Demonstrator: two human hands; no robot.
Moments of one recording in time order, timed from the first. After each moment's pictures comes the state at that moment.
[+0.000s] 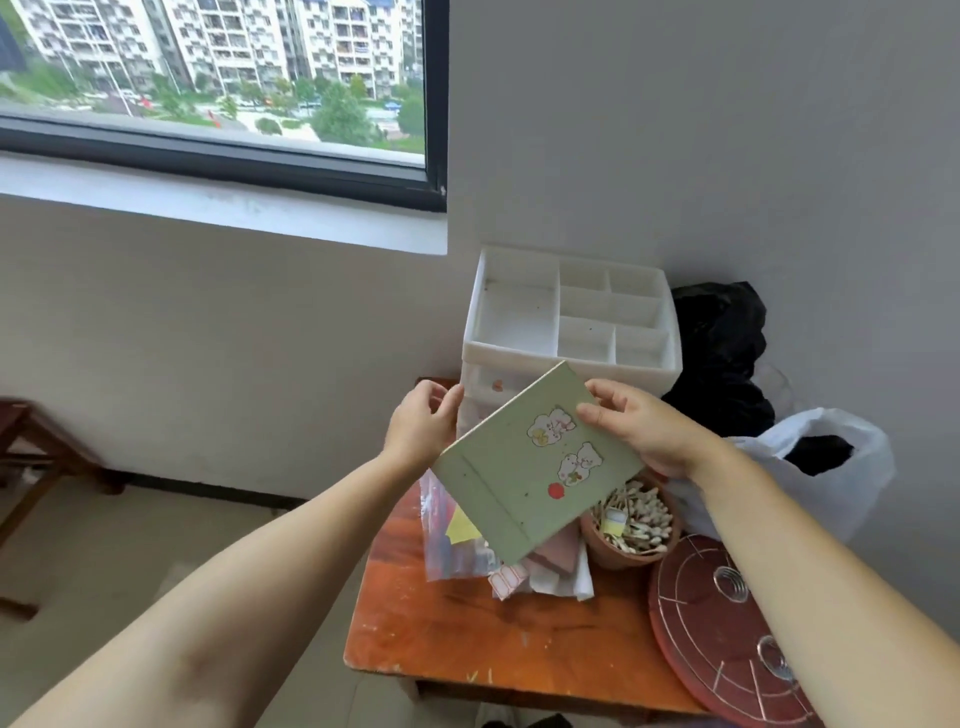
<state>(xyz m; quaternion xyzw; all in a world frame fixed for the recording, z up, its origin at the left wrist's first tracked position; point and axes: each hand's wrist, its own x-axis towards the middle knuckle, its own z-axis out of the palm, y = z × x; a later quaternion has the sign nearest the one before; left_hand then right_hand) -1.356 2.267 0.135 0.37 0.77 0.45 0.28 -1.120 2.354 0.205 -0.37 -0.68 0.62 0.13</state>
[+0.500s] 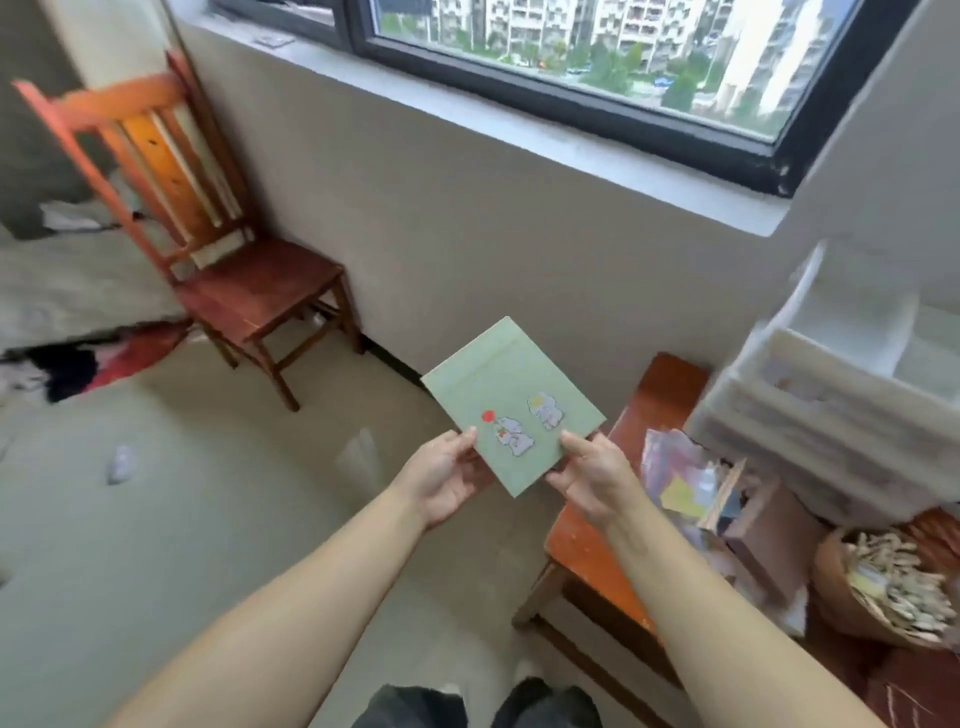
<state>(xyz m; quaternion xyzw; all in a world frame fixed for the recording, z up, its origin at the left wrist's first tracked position) -1.421 2.006 0.106 -0.06 0.48 0.72 0.50 -1.319 2.146 0.131 -0.35 -0.39 0.84 0.11</state>
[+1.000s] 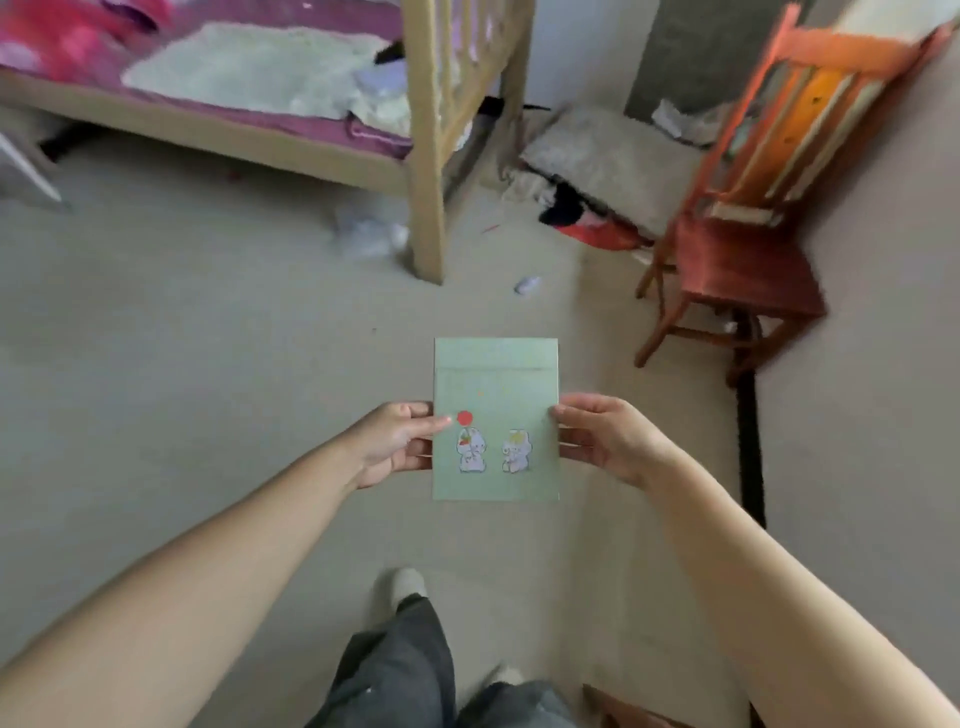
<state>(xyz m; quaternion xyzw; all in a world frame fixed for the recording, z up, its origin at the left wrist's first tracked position) -1.286 1.656 0.095 -0.31 0.57 0.75 0.11 -1.443 1.871 0.110 0.05 -0.64 0.59 -0.49</state>
